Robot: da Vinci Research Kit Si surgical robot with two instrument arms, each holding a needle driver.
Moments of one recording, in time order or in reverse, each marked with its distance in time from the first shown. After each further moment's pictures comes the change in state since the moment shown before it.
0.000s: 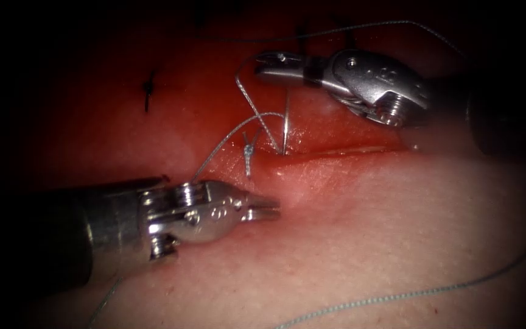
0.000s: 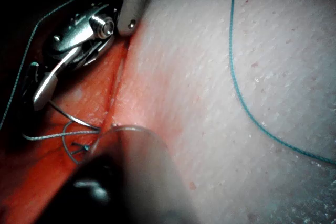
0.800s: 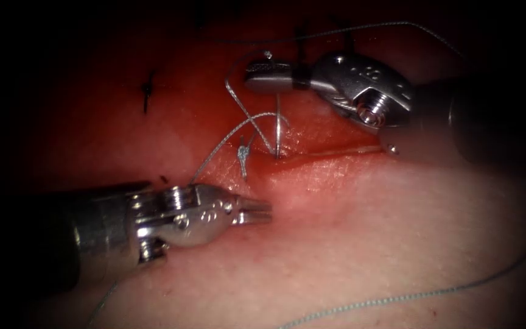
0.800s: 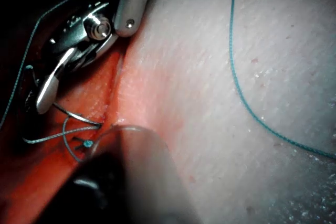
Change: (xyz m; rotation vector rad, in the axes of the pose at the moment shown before) right arm -0.001 -0.002 0.001 0.091 -0.058 0.217; left arm -0.001 0.000 -0.001 -0.006 0.002 0.008
